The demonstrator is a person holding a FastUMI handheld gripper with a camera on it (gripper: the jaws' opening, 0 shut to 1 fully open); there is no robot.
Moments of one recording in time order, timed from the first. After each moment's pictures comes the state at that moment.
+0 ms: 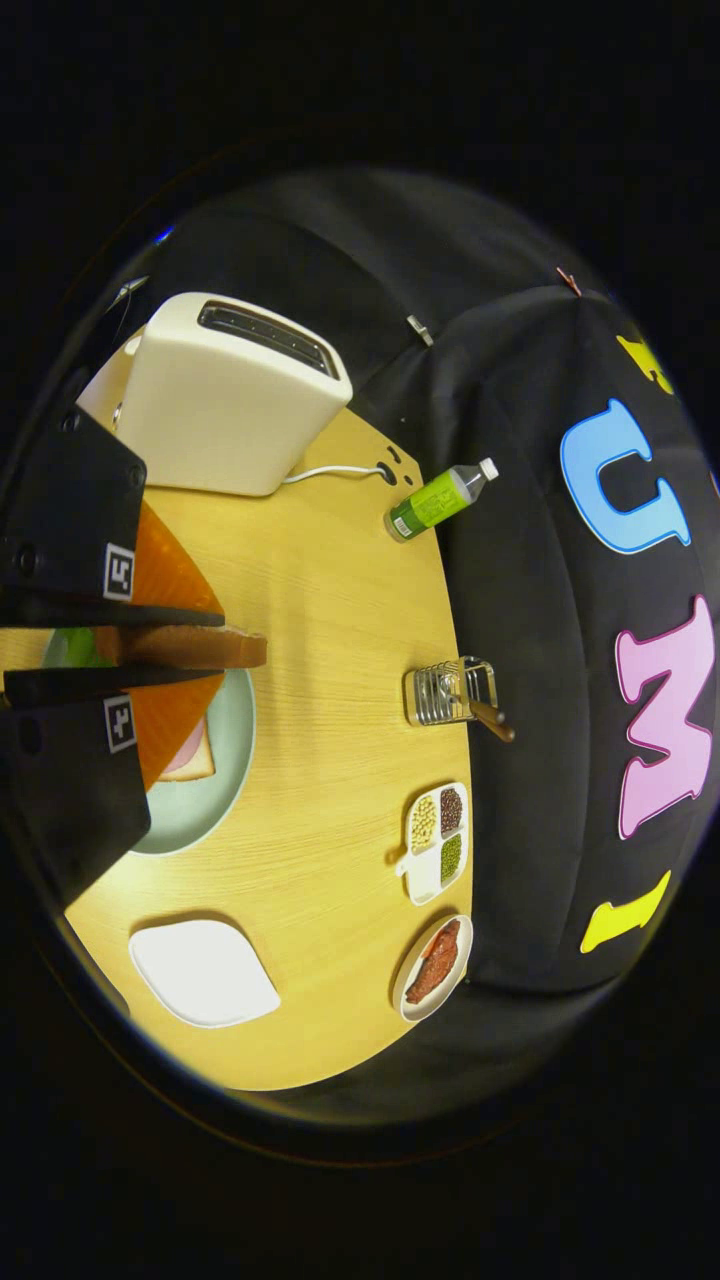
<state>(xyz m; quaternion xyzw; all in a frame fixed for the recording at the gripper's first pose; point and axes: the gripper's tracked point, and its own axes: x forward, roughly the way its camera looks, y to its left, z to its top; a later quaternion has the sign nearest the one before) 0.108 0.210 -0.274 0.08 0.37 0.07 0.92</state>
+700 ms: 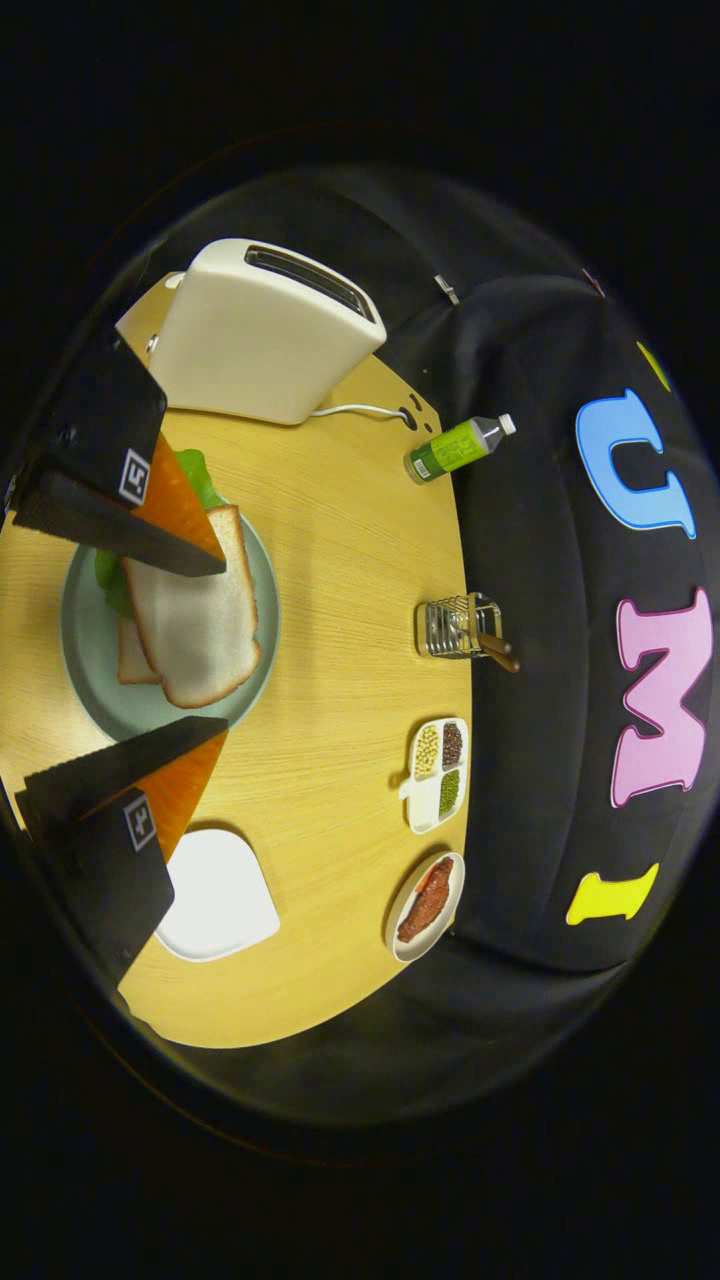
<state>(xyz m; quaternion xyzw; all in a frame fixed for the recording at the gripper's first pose) 0.090 0.150 -0.269 0.02 0.37 0.01 0.93</state>
